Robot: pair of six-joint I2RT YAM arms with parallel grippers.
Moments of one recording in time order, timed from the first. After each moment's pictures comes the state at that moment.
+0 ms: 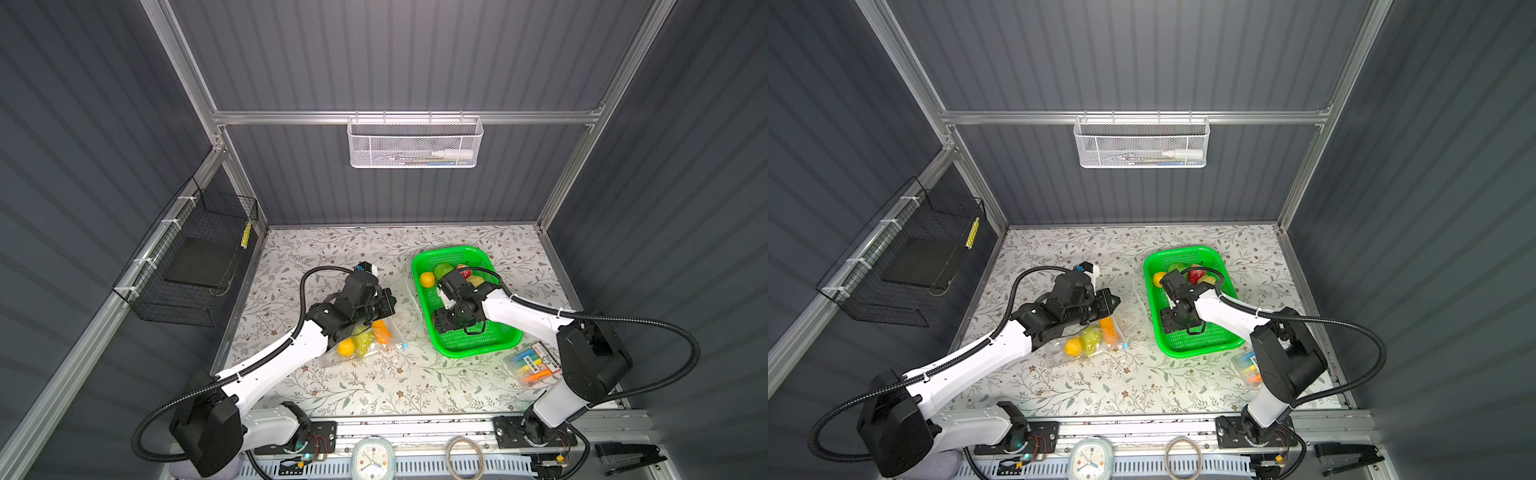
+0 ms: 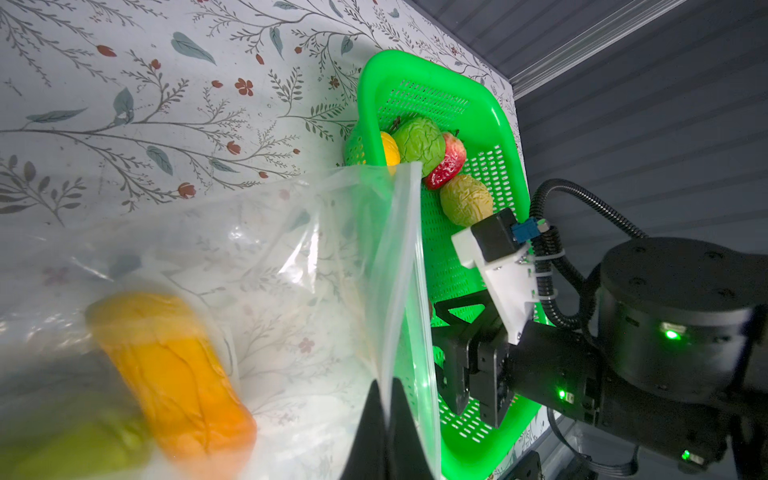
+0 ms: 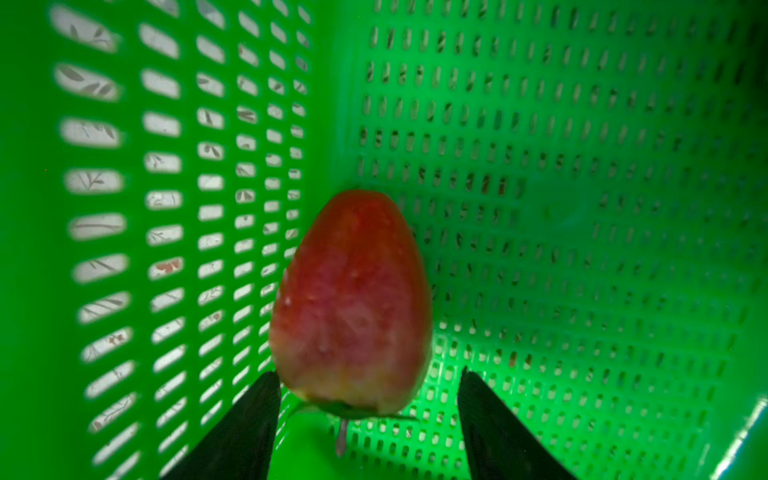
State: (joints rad) left arm -0.73 1.26 0.92 -0.30 0.08 -0.84; right arm 0.61 1.64 1.04 -0.66 0.01 0.31
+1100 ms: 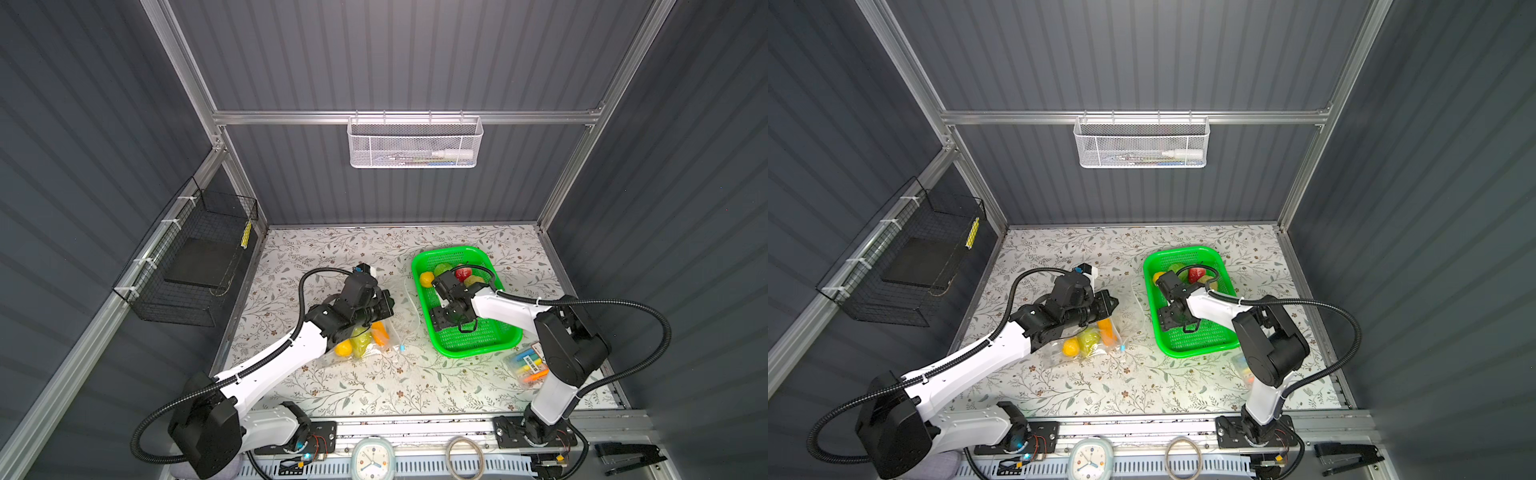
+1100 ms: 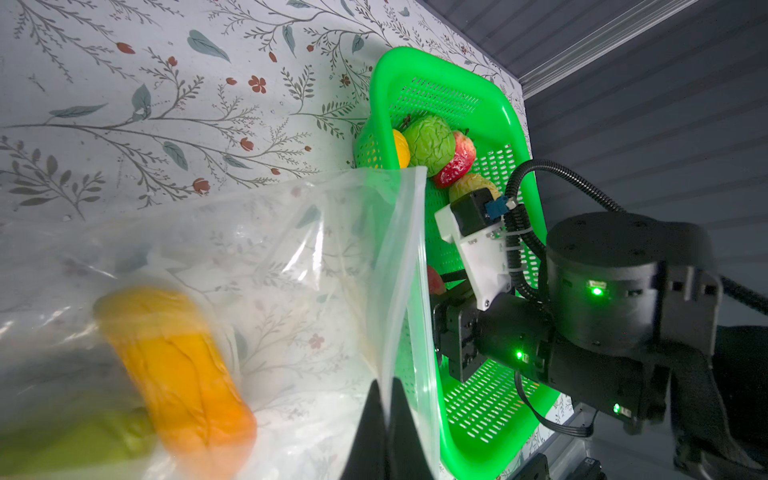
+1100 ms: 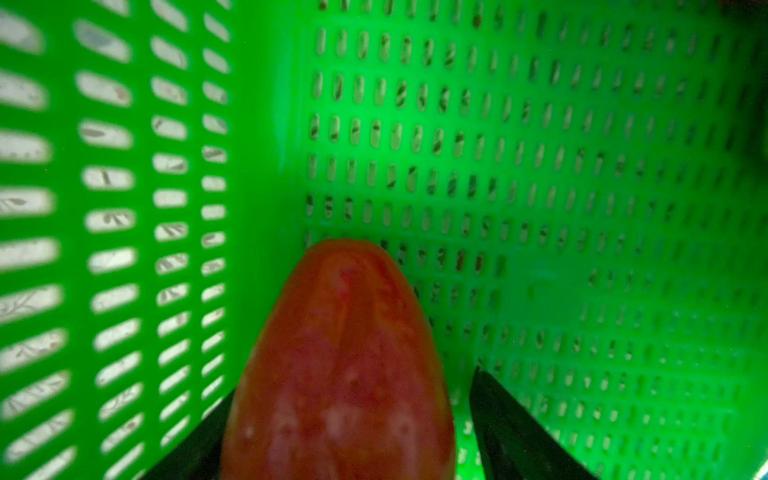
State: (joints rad) left arm -0.73 1.24 0.91 -0.31 0.07 -0.84; right arm 0.60 1.76 1.06 -0.56 0.10 0.29
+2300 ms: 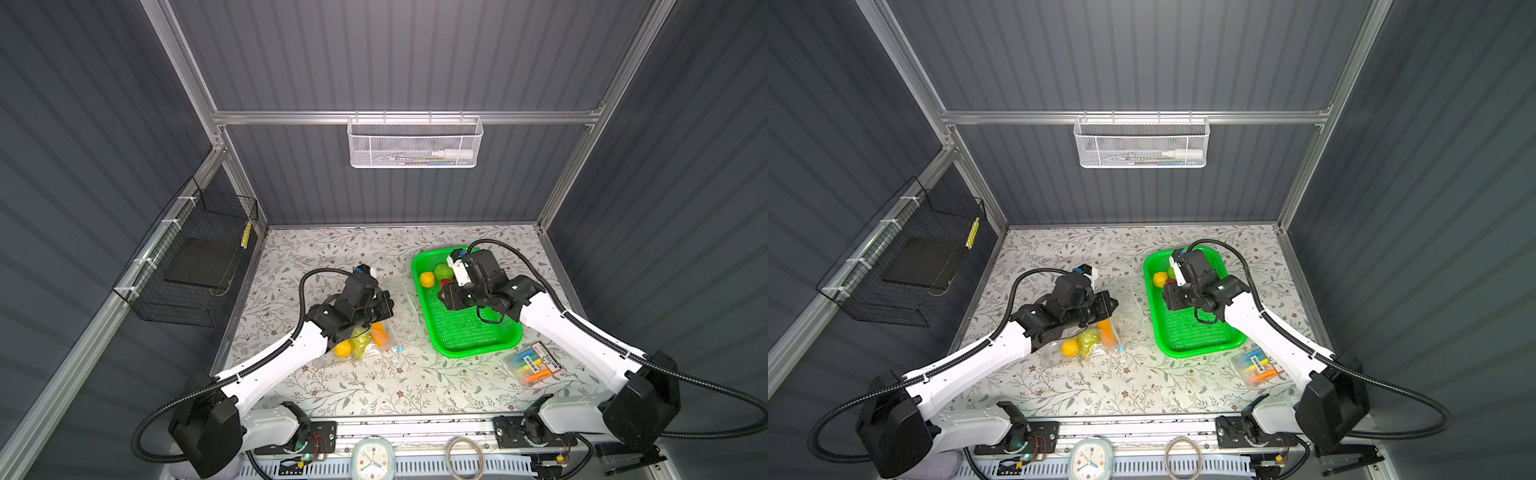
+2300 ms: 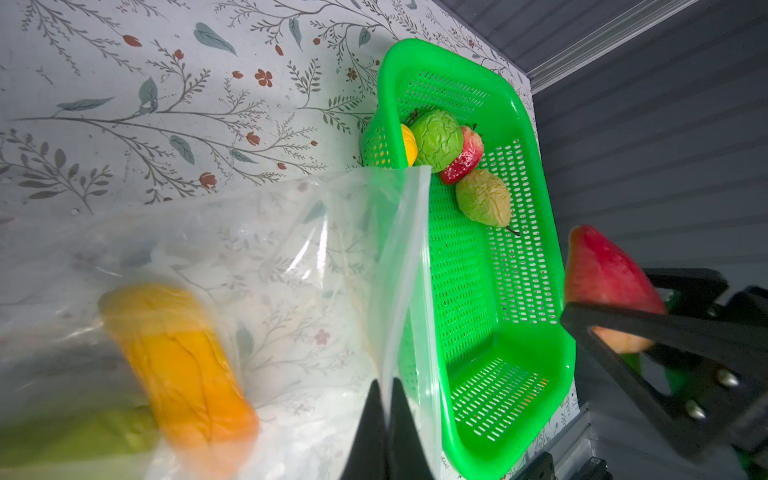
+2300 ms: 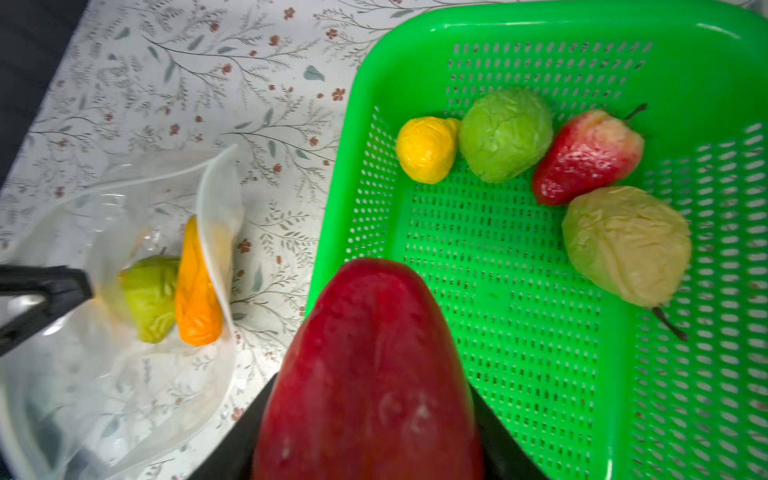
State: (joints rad) left arm -0.73 1.25 0.91 -0.32 0.07 -0.84; right arm 0.59 1.34 1.14 -0.66 -0.07 0.31
